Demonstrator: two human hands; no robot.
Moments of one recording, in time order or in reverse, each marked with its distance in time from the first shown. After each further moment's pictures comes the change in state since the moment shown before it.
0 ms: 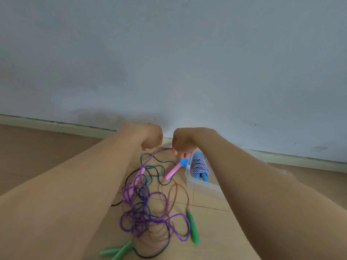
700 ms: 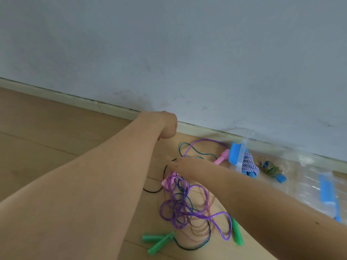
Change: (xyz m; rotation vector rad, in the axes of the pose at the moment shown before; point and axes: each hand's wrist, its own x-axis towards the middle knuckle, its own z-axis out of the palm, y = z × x) left_hand 0.001 -0.126 0.027 -0.073 0.056 -0.081; right_hand 0.120 -0.085 0.158 -0.638 0.038 -0.391
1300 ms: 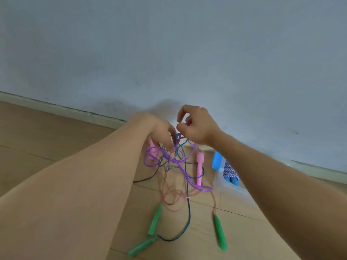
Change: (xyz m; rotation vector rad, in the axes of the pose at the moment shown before) left_hand -0.024 0.034 -0.027 -0.148 -0.173 0.111; right_hand -0.117 0.053 -0.137 0.742 0.878 0.181
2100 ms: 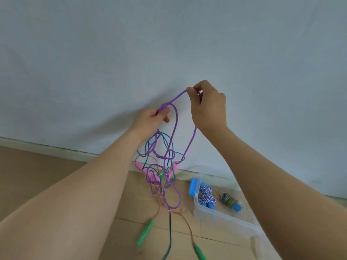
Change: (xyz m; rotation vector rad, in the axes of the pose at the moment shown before) left_hand -0.064 0.073 -0.045 -0.877 0.946 0.377; right_hand -0.022 -0.069 -0.155 -0.037 0.723 -0.072
